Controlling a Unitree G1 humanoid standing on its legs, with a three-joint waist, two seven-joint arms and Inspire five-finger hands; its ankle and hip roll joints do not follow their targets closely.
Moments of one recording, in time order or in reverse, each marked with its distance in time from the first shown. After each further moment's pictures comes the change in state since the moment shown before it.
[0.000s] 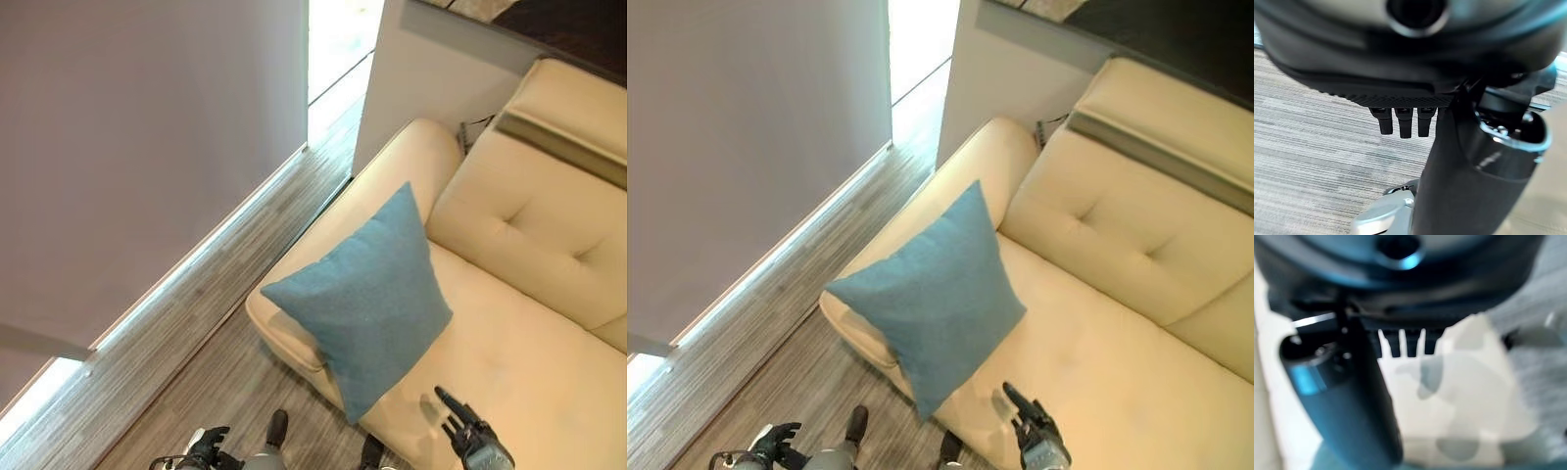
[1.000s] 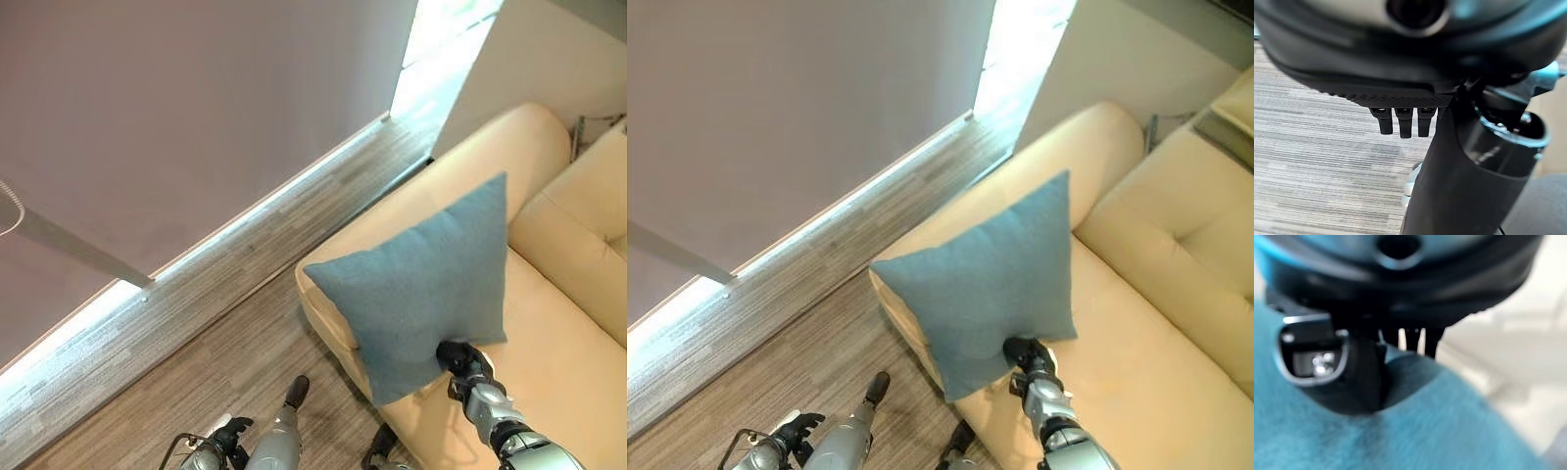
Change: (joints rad) left arm -0.050 -0.004 -0.164 -0.015 0.167 0.022 -0.042; right arm -0.128 -0.111 0.421 0.000 -0.514 0.034 -0.094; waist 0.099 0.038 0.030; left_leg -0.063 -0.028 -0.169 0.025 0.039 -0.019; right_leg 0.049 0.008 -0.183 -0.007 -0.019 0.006
